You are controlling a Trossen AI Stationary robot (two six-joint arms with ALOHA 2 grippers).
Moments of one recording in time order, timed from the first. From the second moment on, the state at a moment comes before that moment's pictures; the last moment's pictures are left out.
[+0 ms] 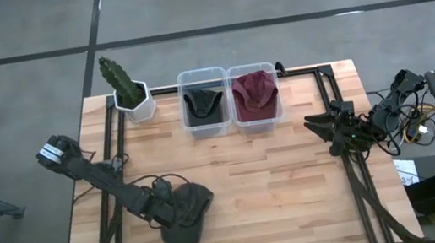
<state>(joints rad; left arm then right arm) -0.62 1.49 0.84 -0.74 -0.13 -1.87 0.69 0.32 0.42 -0.12 1.04 0.50</state>
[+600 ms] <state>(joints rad) -0.62 1.49 0.79 -0.66 -0.14 -1.86 0.69 0.32 0.42 -0.12 1.04 0.51</state>
